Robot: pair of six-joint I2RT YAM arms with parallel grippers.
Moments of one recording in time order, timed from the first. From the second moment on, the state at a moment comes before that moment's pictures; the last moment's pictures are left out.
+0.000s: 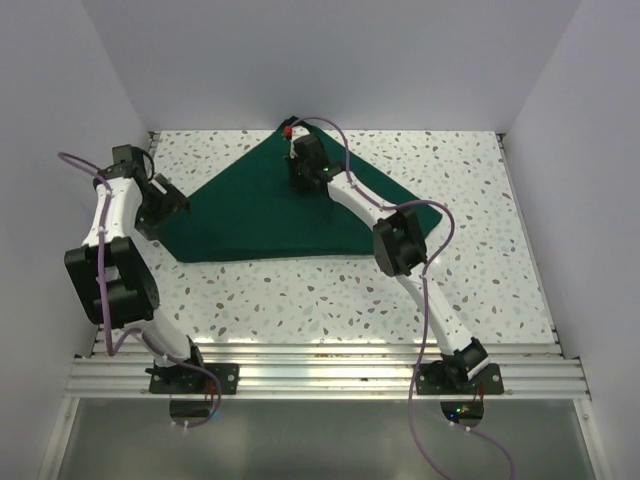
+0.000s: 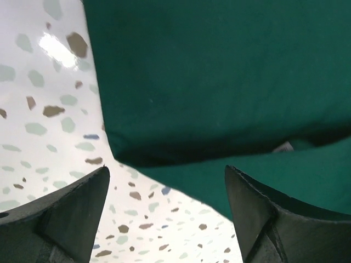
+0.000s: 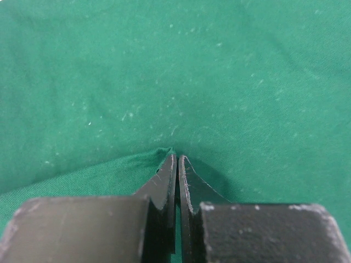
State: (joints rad) left arm 0.28 1.68 1.41 -0.93 0.03 -0.59; right arm 0.61 2.71 2.50 -0.39 0.03 0.18
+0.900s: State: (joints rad) left arm 0.42 2.05 1.60 -0.83 0.02 -0.53; right arm 0.61 2.73 2.48 -0.38 0.01 0.30
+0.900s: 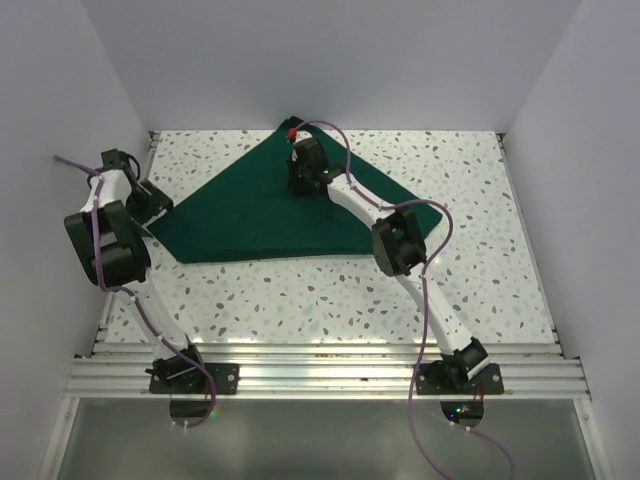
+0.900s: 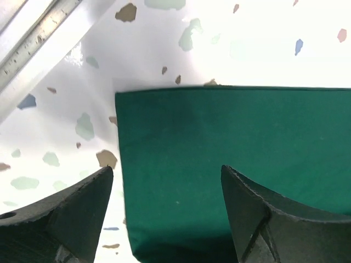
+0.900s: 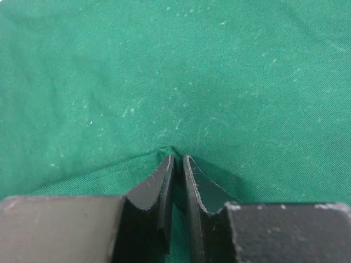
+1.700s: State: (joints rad) left arm 0.43 2.20 1.73 -0.78 -0.07 -0.44; right arm 0.61 2.73 2.47 -0.37 -0.02 0.33
